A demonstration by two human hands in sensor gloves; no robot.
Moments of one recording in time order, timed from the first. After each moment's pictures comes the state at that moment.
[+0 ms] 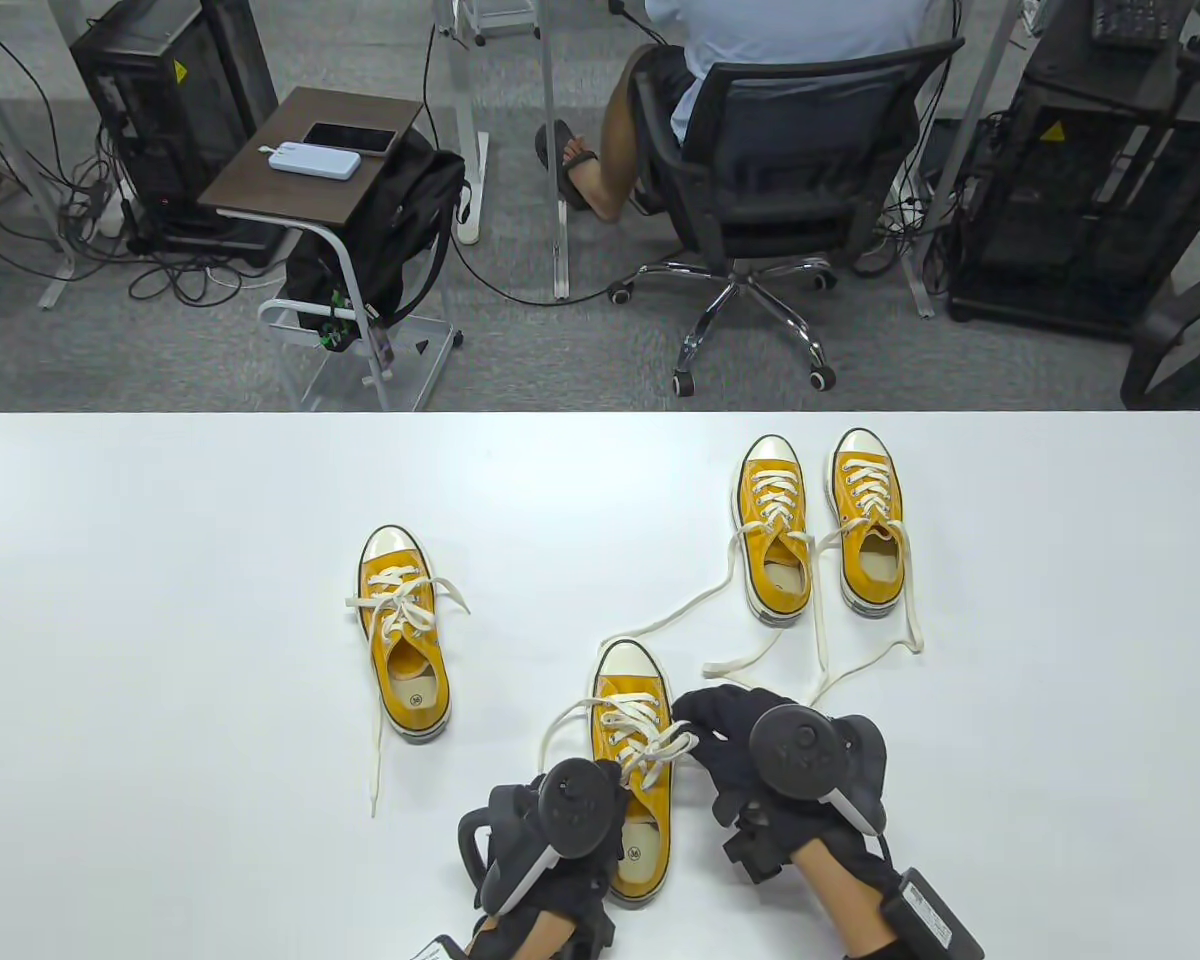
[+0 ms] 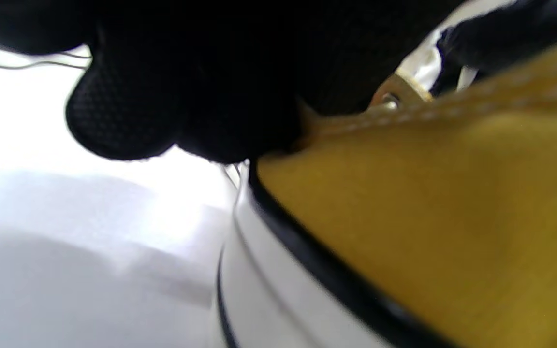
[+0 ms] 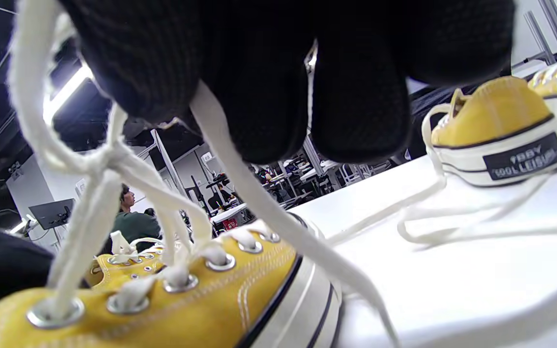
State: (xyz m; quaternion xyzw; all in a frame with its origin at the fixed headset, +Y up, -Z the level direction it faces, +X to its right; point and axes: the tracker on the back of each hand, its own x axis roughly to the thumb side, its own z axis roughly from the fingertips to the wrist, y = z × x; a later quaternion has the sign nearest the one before) left_hand -0.072 -0.749 -0.234 -0.01 -0.03 0.20 0.98; right_hand 0.135 -0.712 -0.281 0.15 -0.11 0.94 0.28
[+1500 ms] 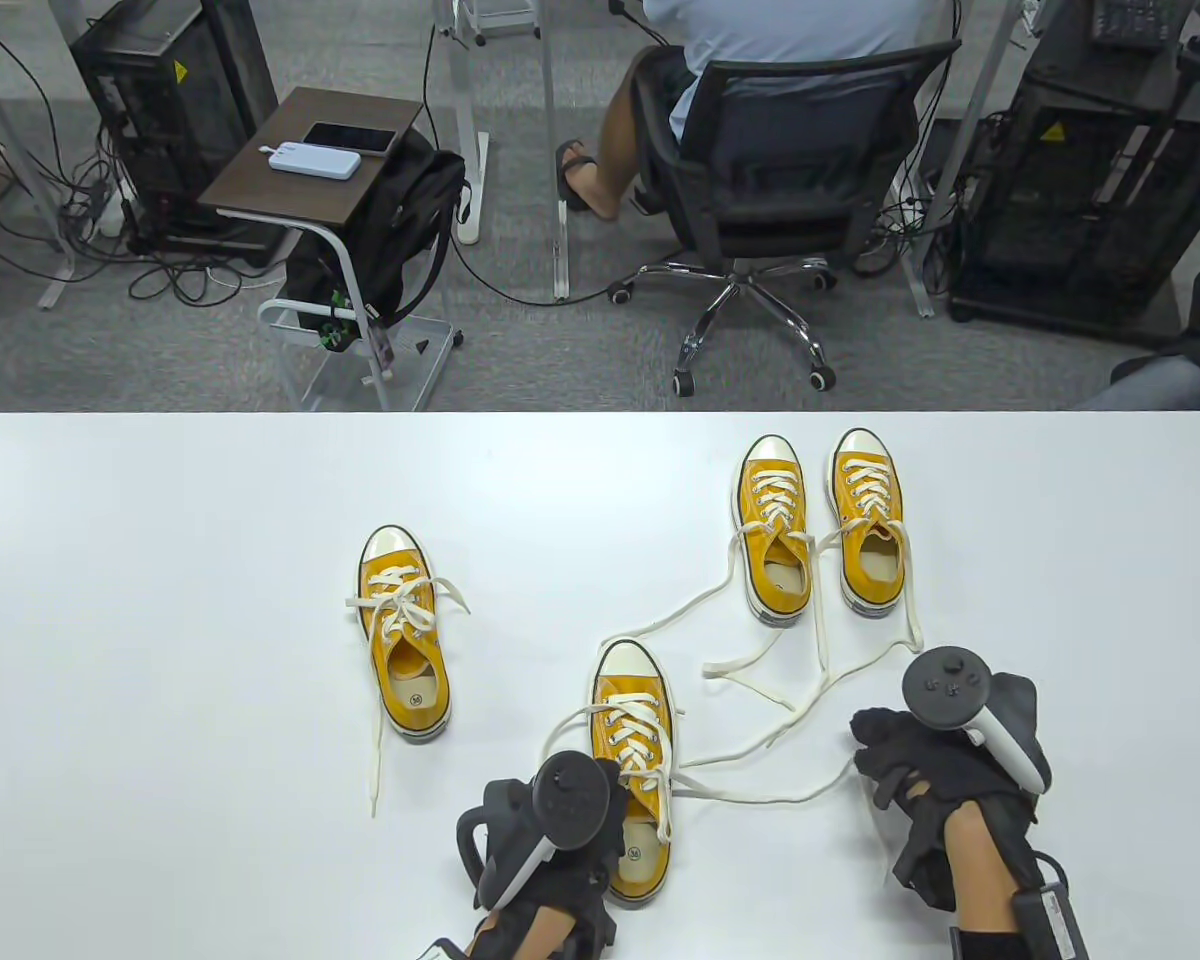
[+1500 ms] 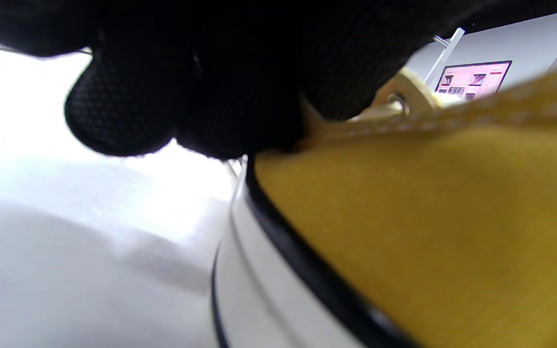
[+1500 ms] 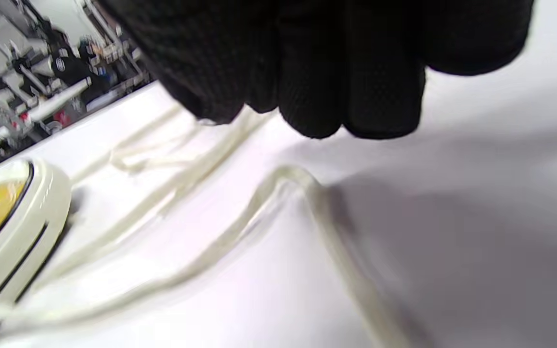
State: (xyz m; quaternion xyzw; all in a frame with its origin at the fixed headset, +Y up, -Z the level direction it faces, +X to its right) left_hand -0.076 -0.750 -0.237 -0.03 -0.02 0.22 0.97; right_hand 0.268 -0.725 -0.302 -0.06 0.14 0.96 0.23
